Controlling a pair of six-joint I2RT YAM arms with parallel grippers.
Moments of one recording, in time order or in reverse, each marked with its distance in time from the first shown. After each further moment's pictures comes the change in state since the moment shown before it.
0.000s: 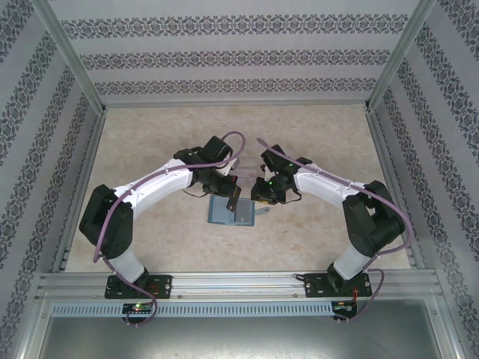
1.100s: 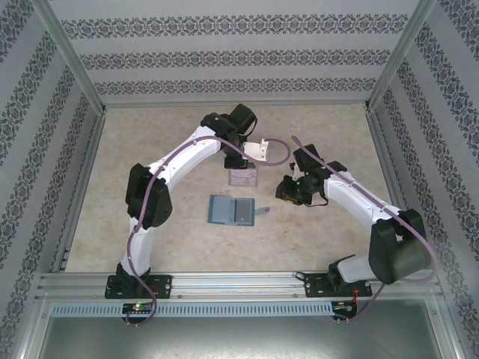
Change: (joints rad) left arm 0.004 0.439 0.740 -0.348 -0.182 1.278; right arm -0.188 -0.233 -0.120 -0.106 0.008 -0.050
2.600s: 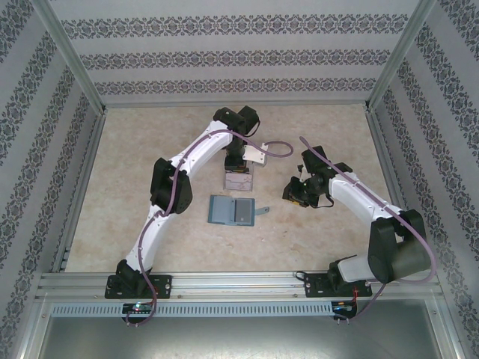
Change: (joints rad) left arm 0.043 0.317 0.362 -0.296 0.000 0.055; right arm -0.076 -0.001 -0.036 -0.007 -0.005 -0.023
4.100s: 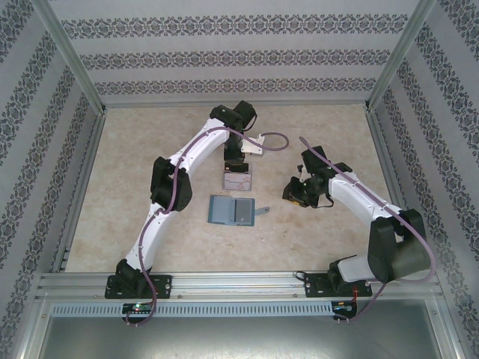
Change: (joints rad) left arm 0.035 0.035 0.043 0.090 -0.079 -0.068; right arm 0.000 0.003 0.000 0.000 -0.001 -0.002
